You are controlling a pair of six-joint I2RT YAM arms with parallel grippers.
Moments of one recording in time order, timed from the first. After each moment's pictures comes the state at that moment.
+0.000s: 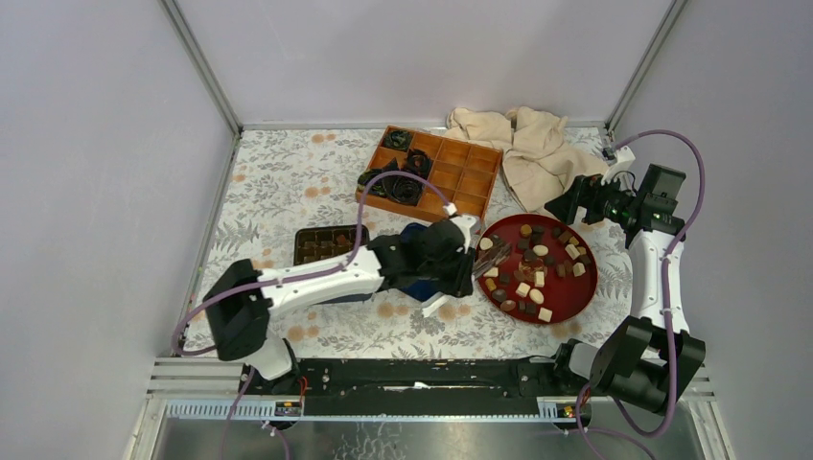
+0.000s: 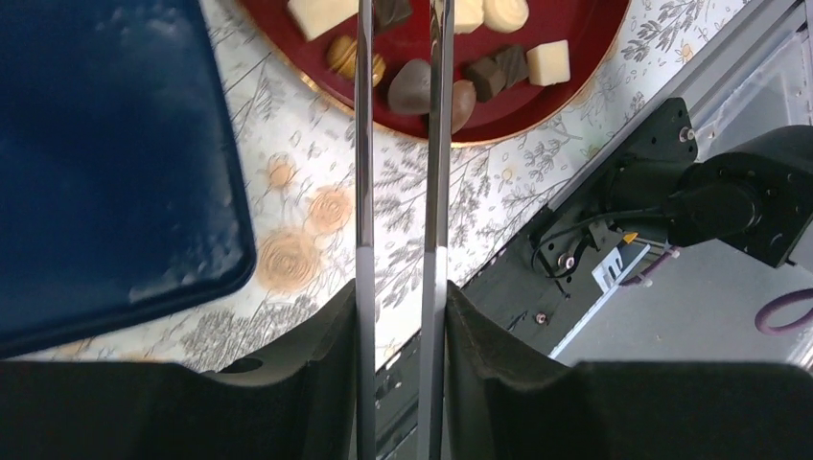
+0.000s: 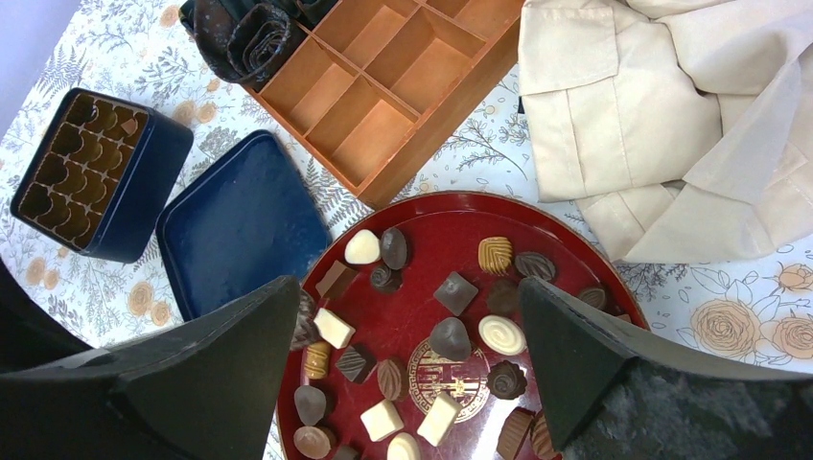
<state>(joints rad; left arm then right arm) -1.06 1.55 1.15 -0.39 0.09 -0.64 -0.38 1.21 1.00 -0.49 -0.91 -0.22</state>
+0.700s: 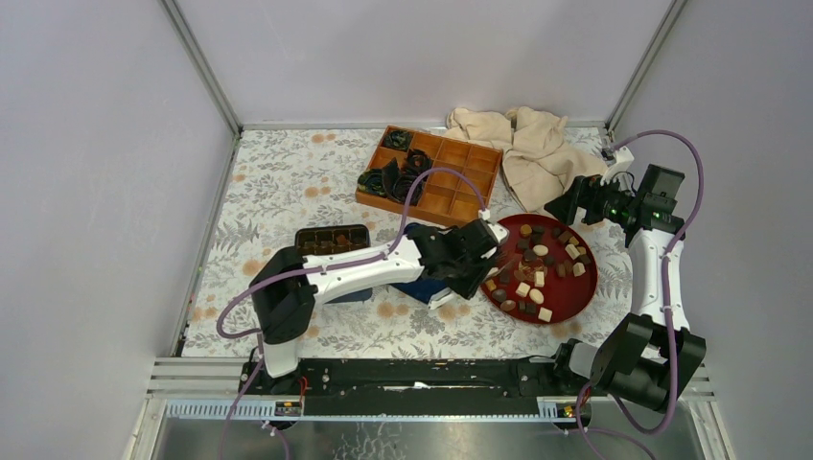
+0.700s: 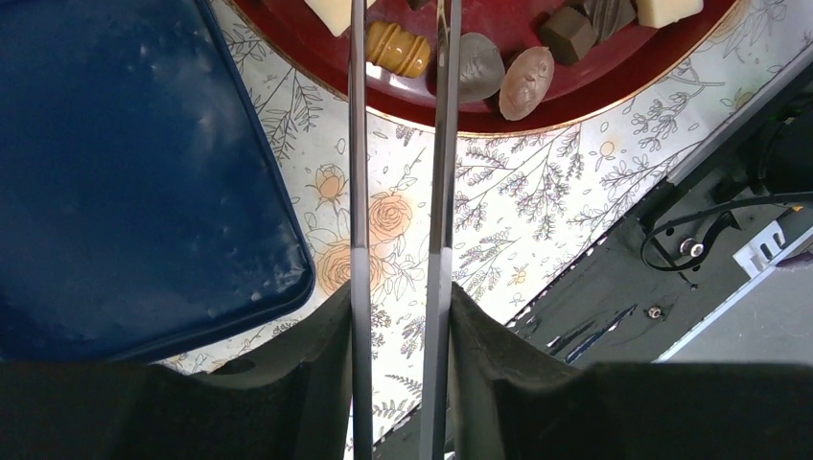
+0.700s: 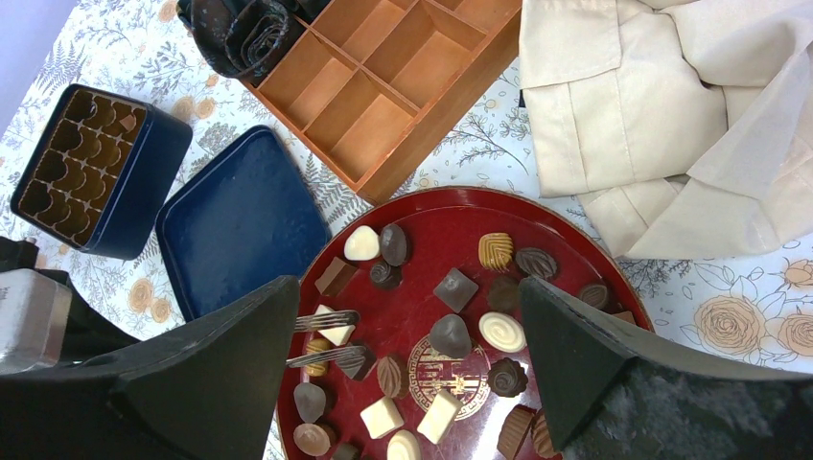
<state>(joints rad) -1.10 1.84 1.50 -0.67 0.01 -0.39 -0.38 1.22 1.00 -0.50 -0.91 -0.23</state>
